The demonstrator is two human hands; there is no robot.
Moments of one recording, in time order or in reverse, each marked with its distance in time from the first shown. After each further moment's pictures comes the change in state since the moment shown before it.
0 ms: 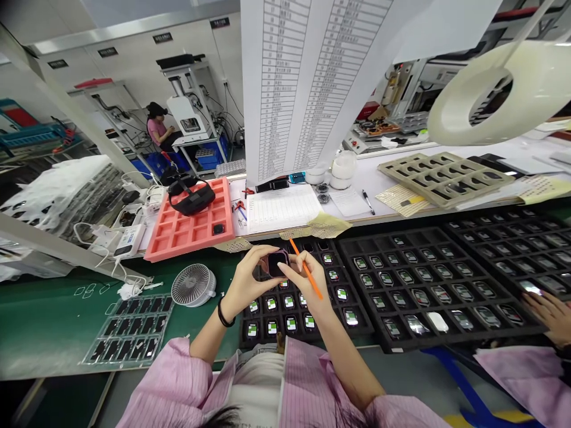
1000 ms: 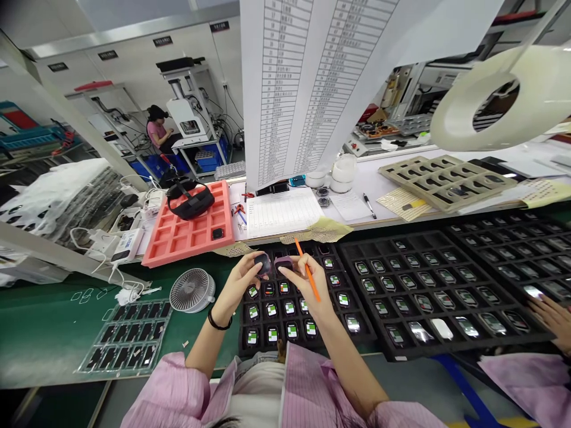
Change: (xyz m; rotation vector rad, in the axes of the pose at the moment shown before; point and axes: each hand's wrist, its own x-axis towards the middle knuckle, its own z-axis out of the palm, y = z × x) left_hand -0.010 -0.047 -0.002 -0.548 0.047 -0.543; right_hand 0.015 0.010 -0.002 -0.047 0.007 -0.055
